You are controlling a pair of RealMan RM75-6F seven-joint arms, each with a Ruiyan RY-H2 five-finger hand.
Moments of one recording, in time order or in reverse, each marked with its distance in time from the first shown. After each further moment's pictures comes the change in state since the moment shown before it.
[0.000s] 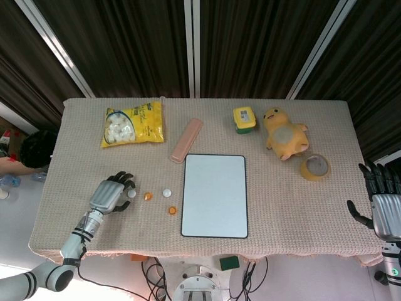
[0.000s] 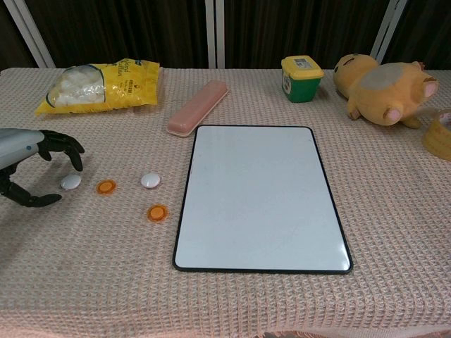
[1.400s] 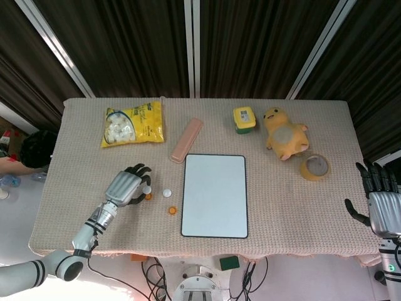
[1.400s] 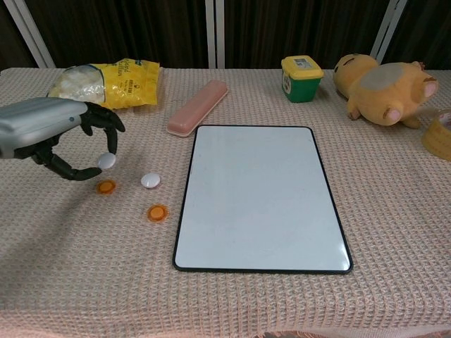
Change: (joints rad) left arm -0.121 0.008 -0.043 -0.100 0.018 -0.035 0.062; right arm 0.019 -0.017 0.008 0.009 0.028 -0.040 -0.011
